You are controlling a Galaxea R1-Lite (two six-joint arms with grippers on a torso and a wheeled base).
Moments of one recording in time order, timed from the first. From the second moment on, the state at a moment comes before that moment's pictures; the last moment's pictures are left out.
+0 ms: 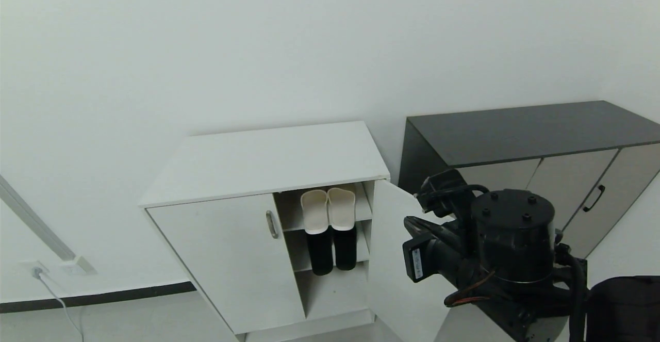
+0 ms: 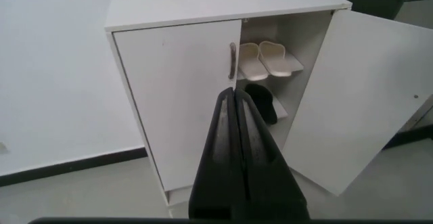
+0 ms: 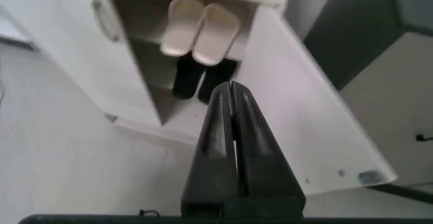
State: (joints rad) left arm 0.00 0.00 0.00 0.00 -0.04 0.00; right arm 0.91 1.73 -0.71 -0.77 -0.50 0.06
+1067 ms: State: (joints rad) left arm 0.00 0.00 0.00 0.00 -0.04 0.00; right arm 0.52 1.92 -1.15 -0.52 -0.31 0.07
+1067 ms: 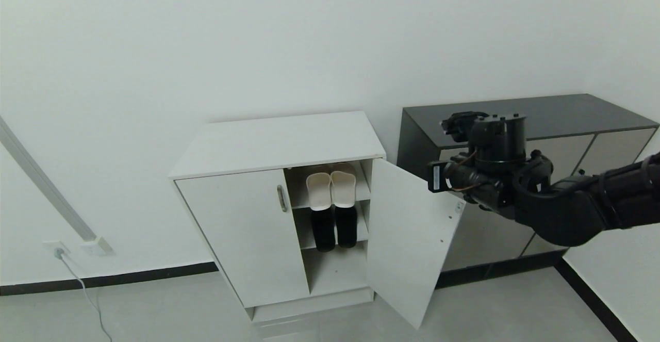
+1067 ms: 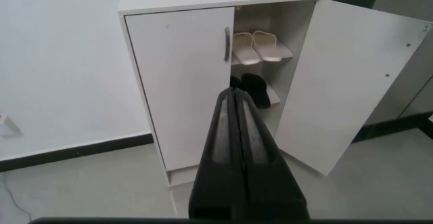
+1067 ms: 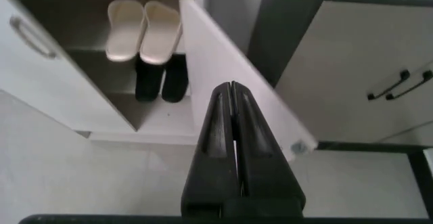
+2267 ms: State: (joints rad) left arm 0.00 0.00 0.00 0.00 -0.04 0.00; right arm 0.34 2.34 -1.85 -0.05 -0.20 0.16
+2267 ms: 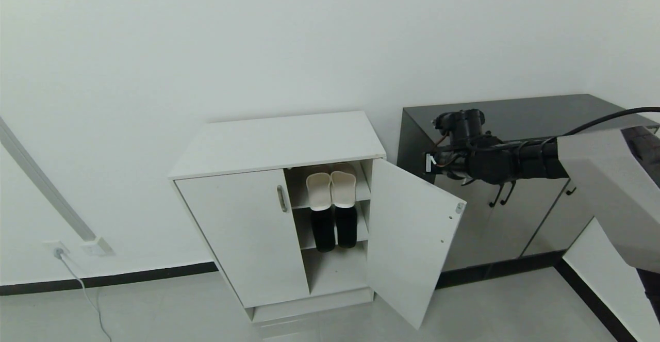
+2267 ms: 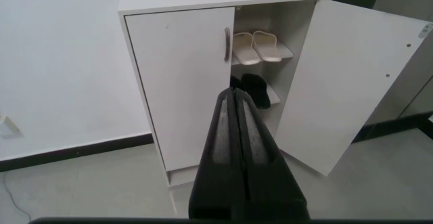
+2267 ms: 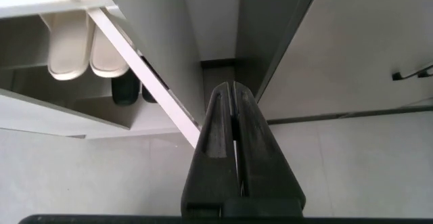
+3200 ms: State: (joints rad) left arm 0.00 0.00 0.00 0.00 -0.04 0.00; right arm 0.34 2.38 -1.80 -0.05 -0.21 0.16
